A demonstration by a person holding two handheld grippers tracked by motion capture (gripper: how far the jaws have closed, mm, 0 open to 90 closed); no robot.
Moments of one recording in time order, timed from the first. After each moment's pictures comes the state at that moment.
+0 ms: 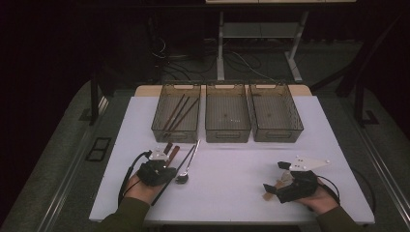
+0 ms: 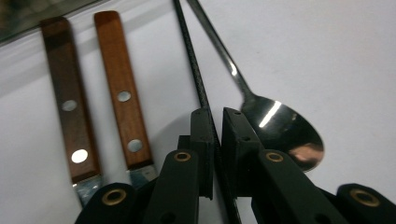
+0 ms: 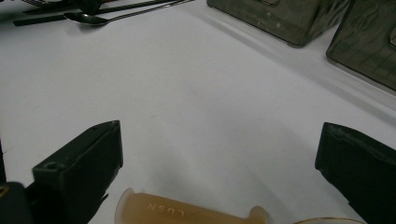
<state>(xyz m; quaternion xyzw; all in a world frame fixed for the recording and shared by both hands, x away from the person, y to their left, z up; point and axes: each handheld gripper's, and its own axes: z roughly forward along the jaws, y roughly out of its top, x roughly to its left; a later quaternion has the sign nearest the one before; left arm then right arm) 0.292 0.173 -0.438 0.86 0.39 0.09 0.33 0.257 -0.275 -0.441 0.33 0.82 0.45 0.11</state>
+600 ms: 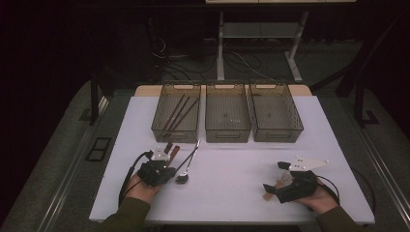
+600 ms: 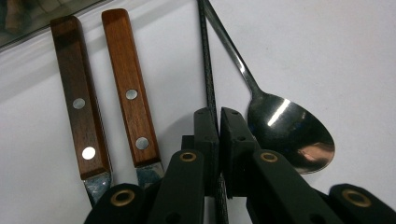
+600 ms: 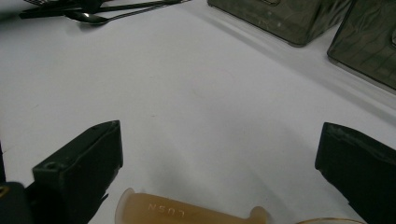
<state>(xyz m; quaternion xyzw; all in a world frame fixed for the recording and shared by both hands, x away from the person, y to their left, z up) 0.291 0.169 -0.437 0.86 0.39 0.10 0.31 0.257 -0.274 -0.441 0.33 0.82 0.45 0.11</state>
